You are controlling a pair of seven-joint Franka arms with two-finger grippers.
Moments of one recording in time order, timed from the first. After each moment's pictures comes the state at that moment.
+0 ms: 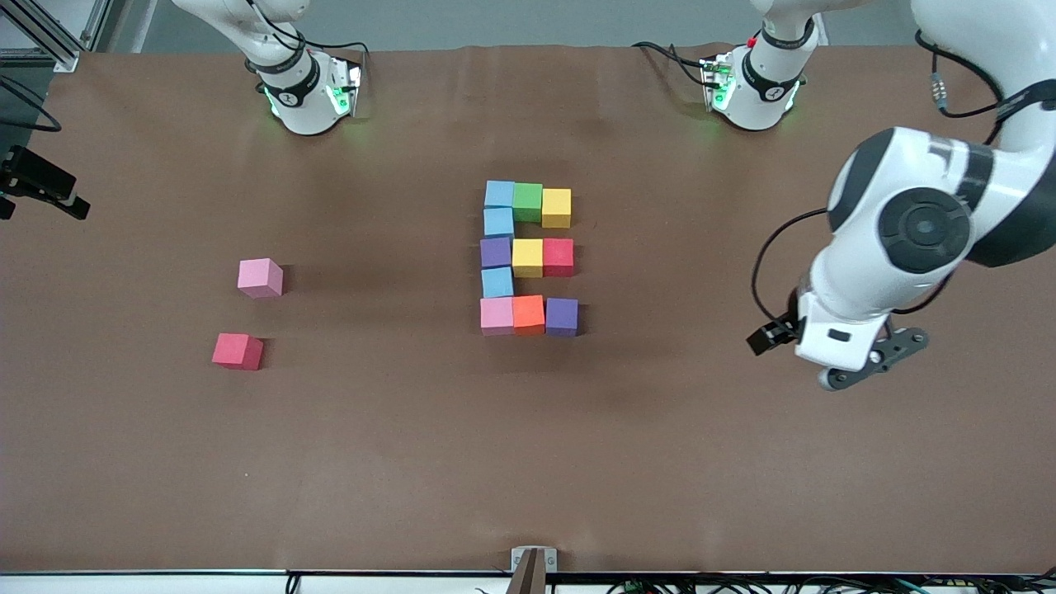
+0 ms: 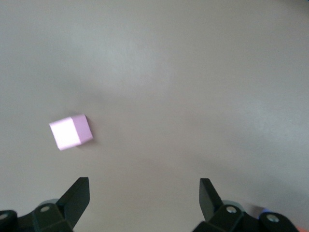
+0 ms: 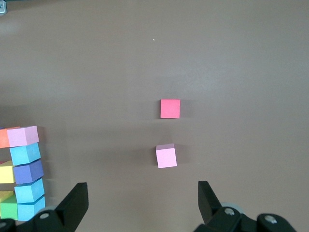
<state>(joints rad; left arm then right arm) 0.17 0.44 -0.57 -1.38 0.35 1.70 -0.81 -0.13 0.01 0.05 -1.44 0.06 1.49 -0.03</state>
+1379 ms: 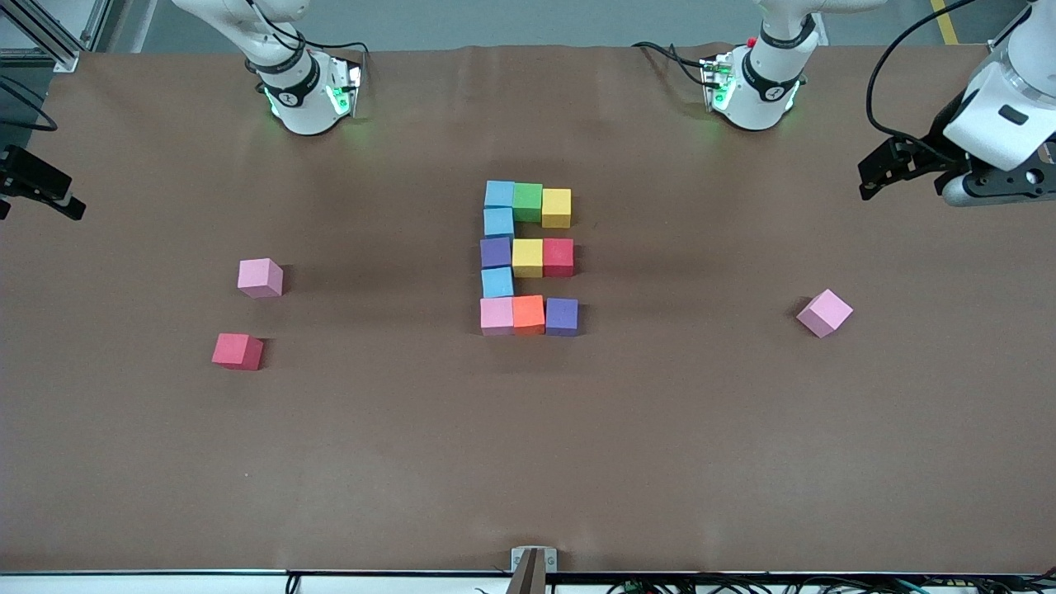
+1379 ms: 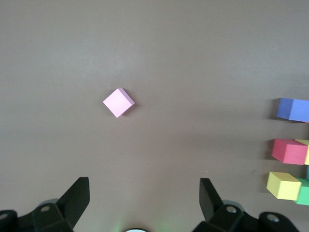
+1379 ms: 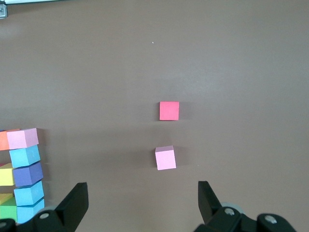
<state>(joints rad) -0.07 -0.12 -0.07 -1.70 0.01 1.56 -0.18 -0.13 0.01 0.05 -1.43 0.05 1.49 -0.03</state>
